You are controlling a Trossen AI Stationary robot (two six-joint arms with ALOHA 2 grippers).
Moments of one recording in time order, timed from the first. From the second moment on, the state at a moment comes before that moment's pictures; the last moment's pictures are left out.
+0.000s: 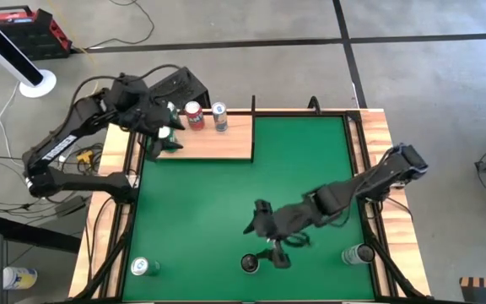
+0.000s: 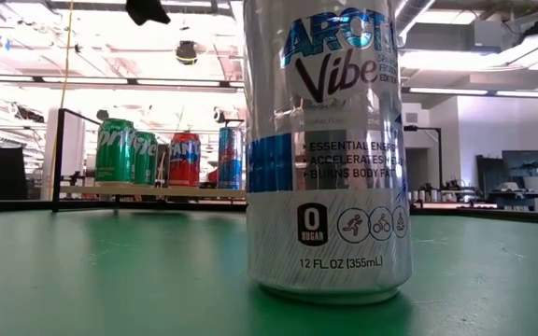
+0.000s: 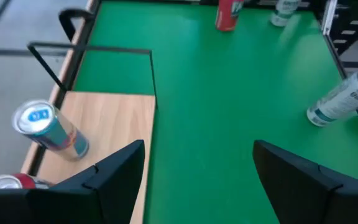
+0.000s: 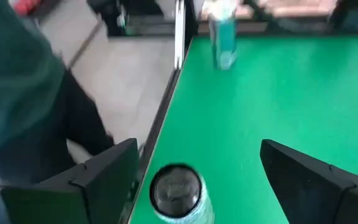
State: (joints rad) left arm 0.61 1.06 1.42 -1.02 0.43 0.33; right arm 0.45 1.66 1.51 -0.40 0.02 0.29
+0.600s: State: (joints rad) left arm 0.58 1.02 1.42 -1.08 0.40 0.31; right arm 0.49 1.90 1.67 -0.53 -0.06 0.24
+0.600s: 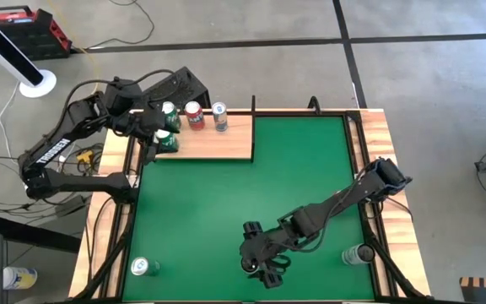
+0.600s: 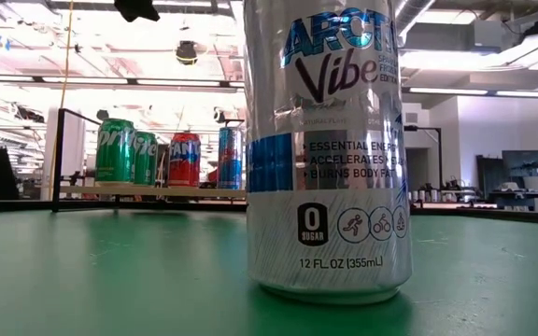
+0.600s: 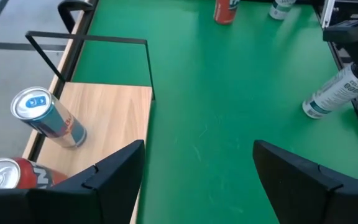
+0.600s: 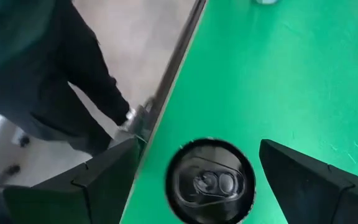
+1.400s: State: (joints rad) left arm 0.57 1.02 1.42 -1.08 0.40 0.32; right arm 0.50 1.92 1.66 -0.61 0.00 0.18
